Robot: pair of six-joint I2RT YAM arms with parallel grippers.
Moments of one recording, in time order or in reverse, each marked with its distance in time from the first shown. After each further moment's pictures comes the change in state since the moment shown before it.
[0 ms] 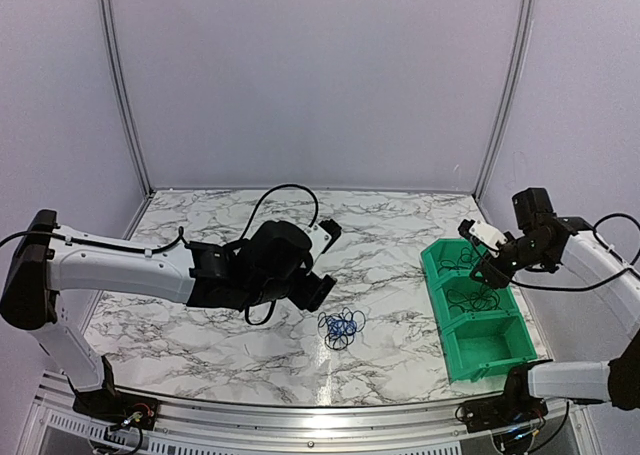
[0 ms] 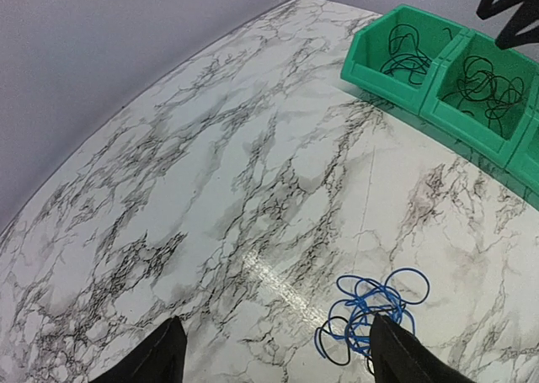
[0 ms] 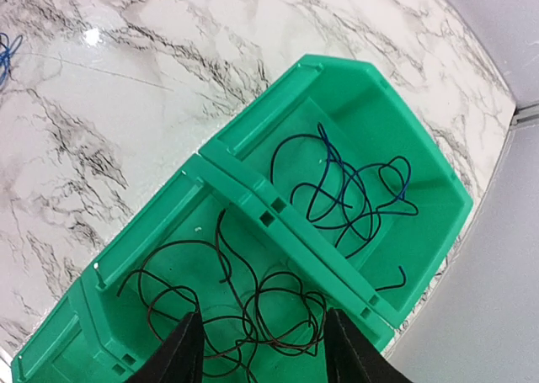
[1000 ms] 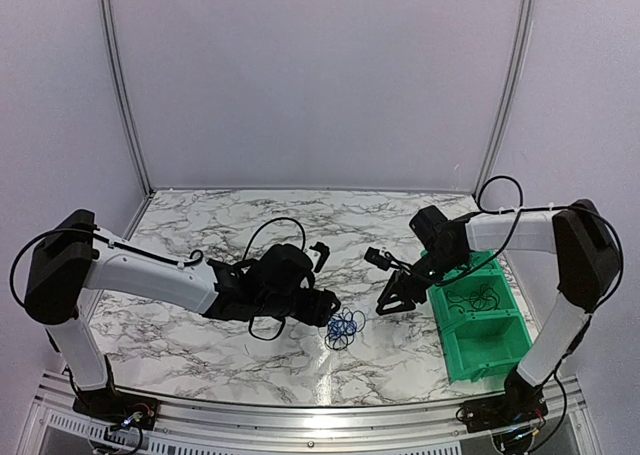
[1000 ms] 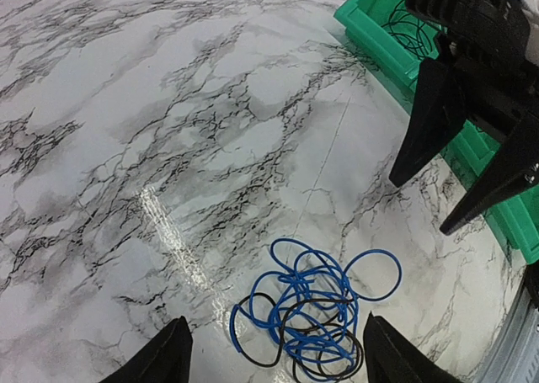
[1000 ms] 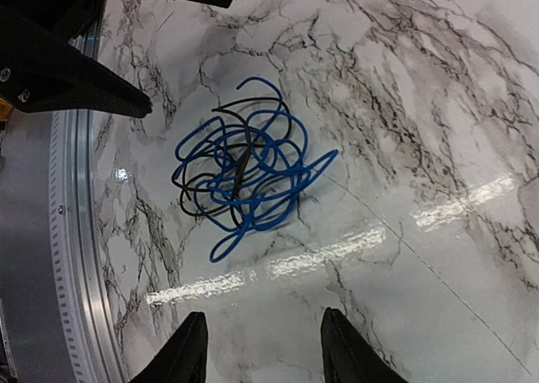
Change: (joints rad) left arm 0.056 0.124 -0.102 0.159 0.272 -0.402; right arm 0.404 0.606 0.158 0.152 -0.591 0.145
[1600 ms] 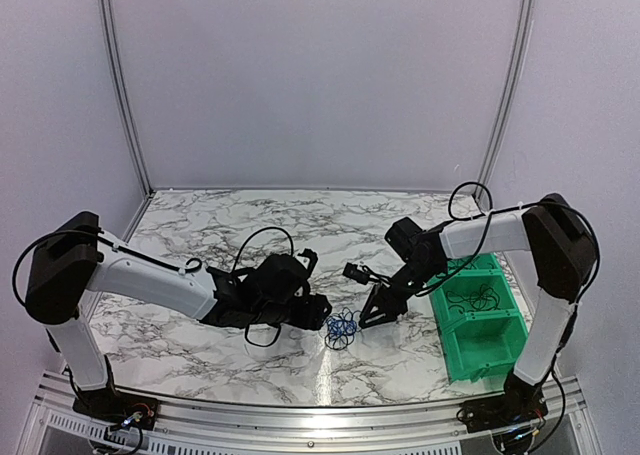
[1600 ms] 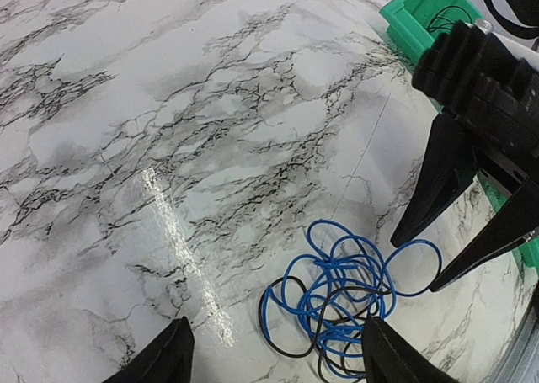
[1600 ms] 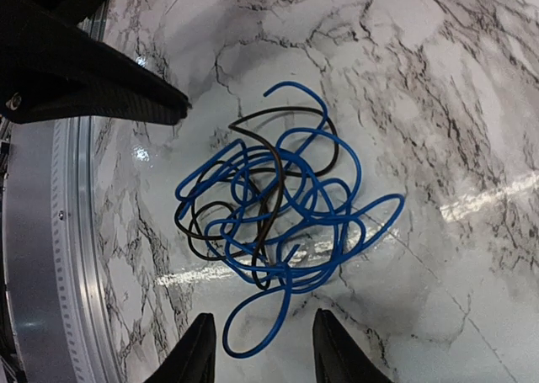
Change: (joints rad) left arm 0.000 0.009 -0.062 0.021 -0.053 -0.121; right arm 0.119 0.148 0.045 0.058 -0.019 0.057
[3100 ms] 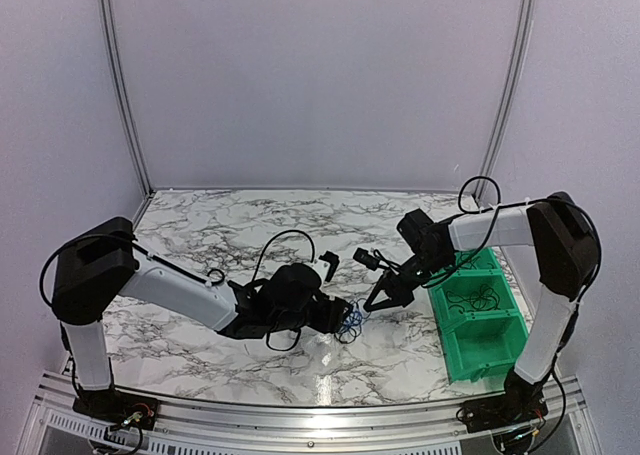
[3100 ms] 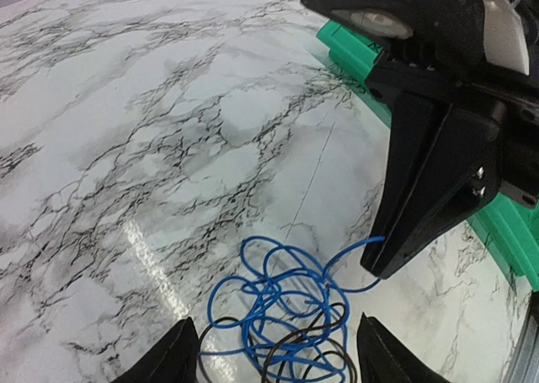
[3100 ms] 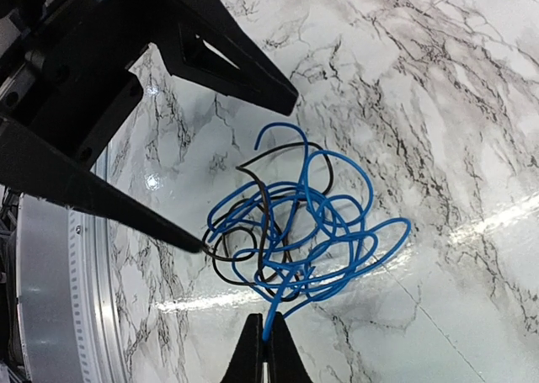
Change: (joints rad) left arm -0.034 0.130 0.015 0.274 -0.005 0.112; right arm -0.090 -0.003 0.021 -0.004 -0.097 -0.032
